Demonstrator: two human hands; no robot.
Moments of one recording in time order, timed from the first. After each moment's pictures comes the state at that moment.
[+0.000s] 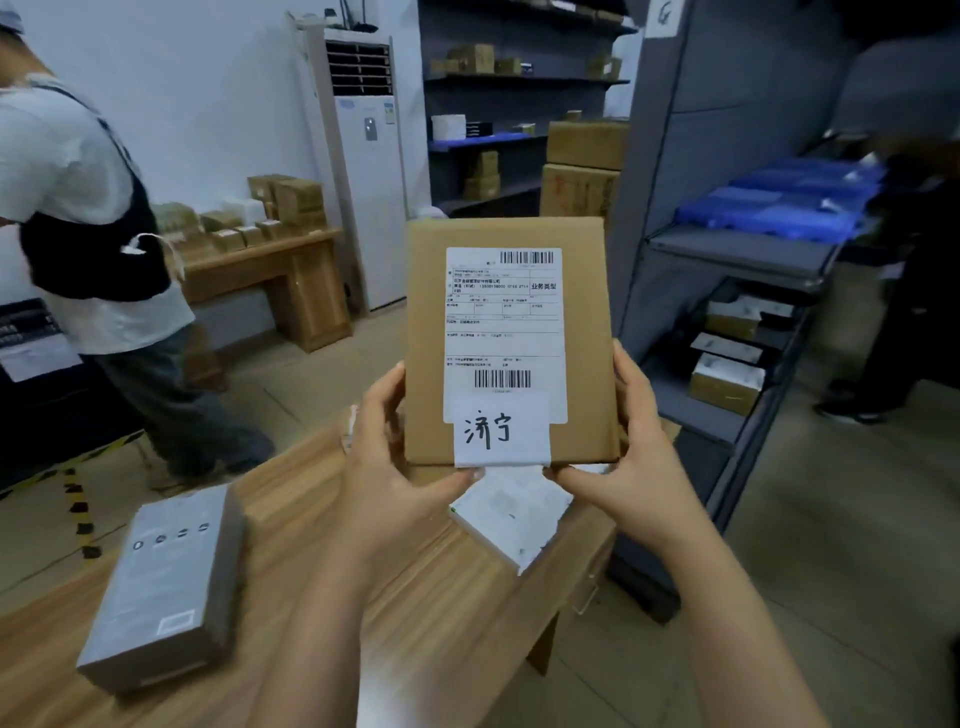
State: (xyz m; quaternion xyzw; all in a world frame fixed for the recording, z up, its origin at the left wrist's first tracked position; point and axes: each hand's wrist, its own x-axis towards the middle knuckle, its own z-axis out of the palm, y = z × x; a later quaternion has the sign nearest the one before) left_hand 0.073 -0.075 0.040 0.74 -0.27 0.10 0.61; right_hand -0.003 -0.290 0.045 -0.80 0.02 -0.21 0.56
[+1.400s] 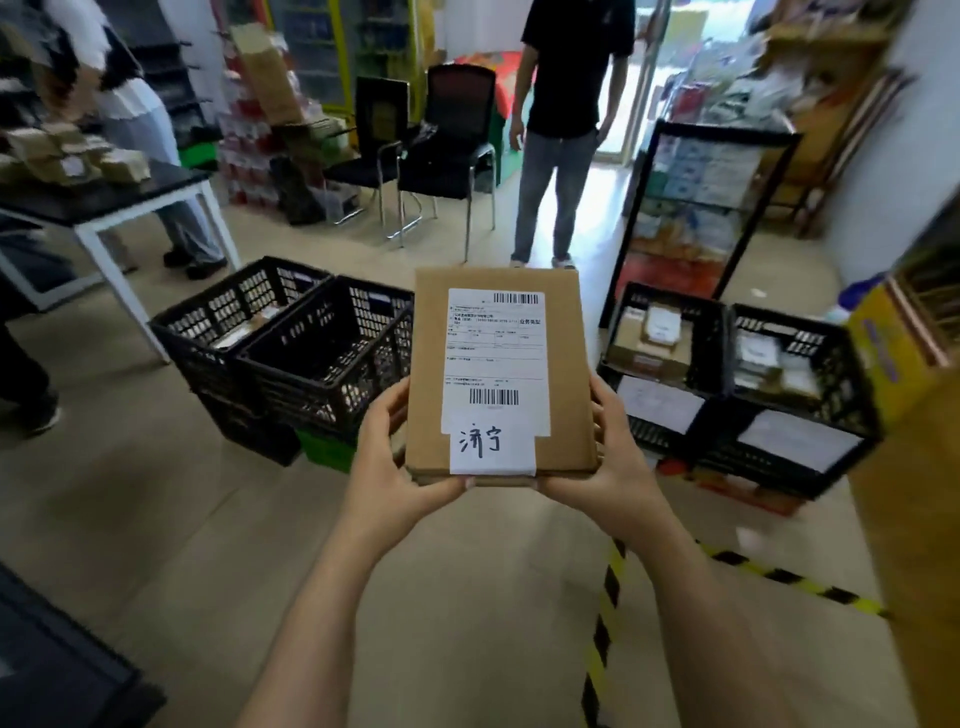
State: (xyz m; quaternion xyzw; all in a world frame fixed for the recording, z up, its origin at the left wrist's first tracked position) left_hand -0.301 -0.340 -0.048 0.27 -0.75 -0.49 0.35; right_hand -0.485 -0.195 -0.044 -0.42 0.69 -0.55 0.23
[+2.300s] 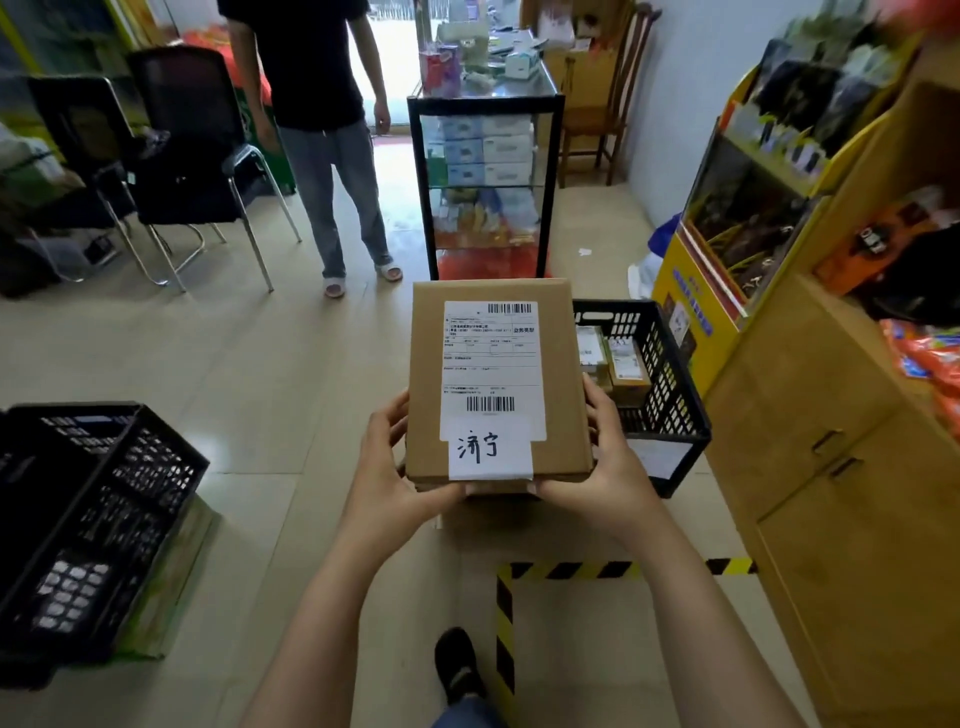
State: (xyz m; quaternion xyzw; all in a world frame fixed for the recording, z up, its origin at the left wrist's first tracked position) left_hand -0.790 -0.342 -0.078 0.16 -0.80 -0.54 0.20; right_hand -0.906 -0.137 -0.072 -0.23 0.77 -0.56 0.18
